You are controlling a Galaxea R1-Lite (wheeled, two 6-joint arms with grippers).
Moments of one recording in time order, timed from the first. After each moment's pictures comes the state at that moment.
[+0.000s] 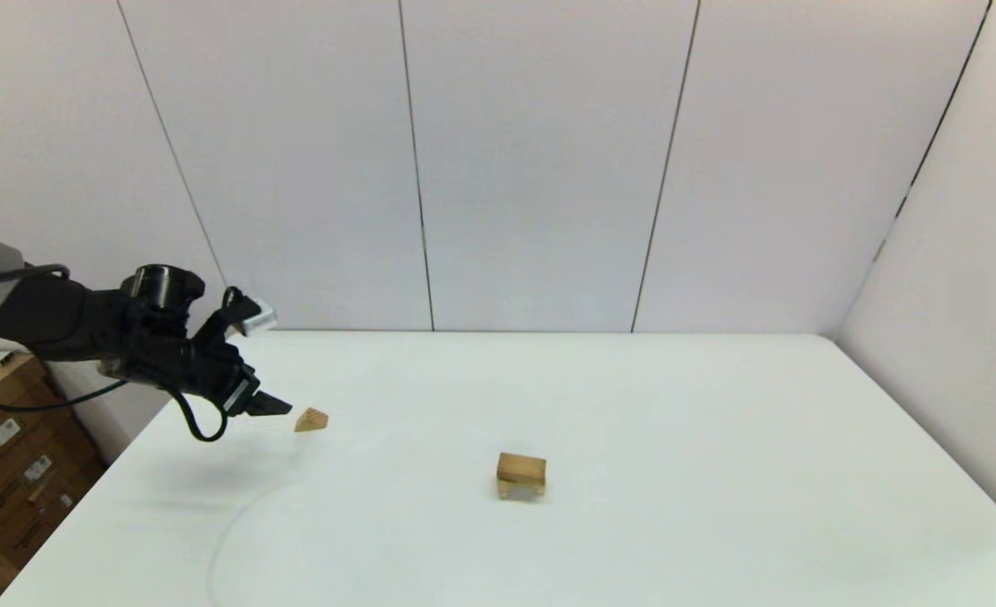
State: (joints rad) left arm 0.16 2.18 -1.31 0.14 -0.39 0.73; right arm 0.00 0.00 0.00 0.00 0.00 0.00
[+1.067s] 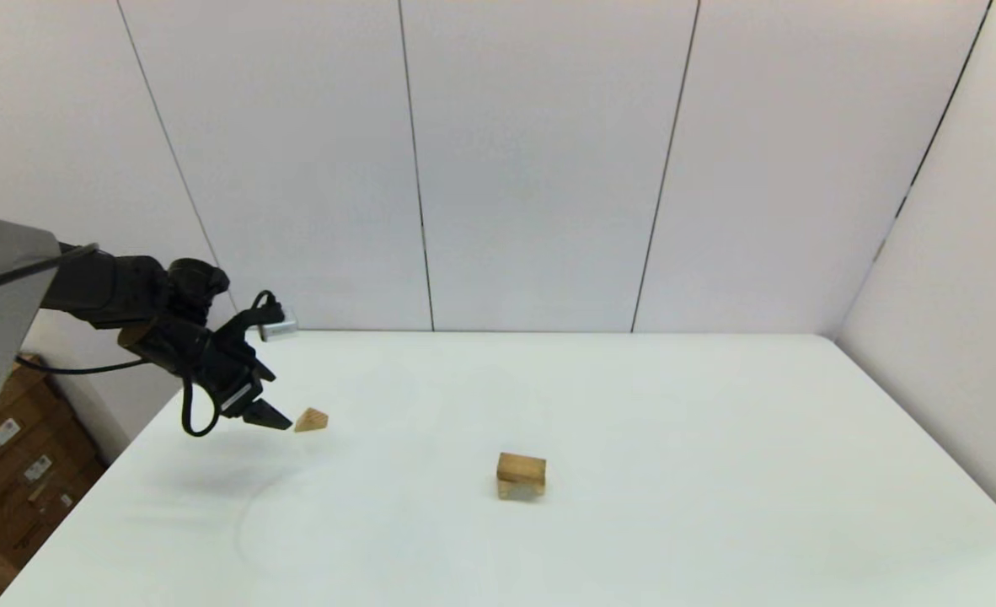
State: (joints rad) left arm 0.13 2.29 -1.63 0.58 -0.41 1.01; right arm 0.00 0.00 0.00 0.00 0.00 0.00
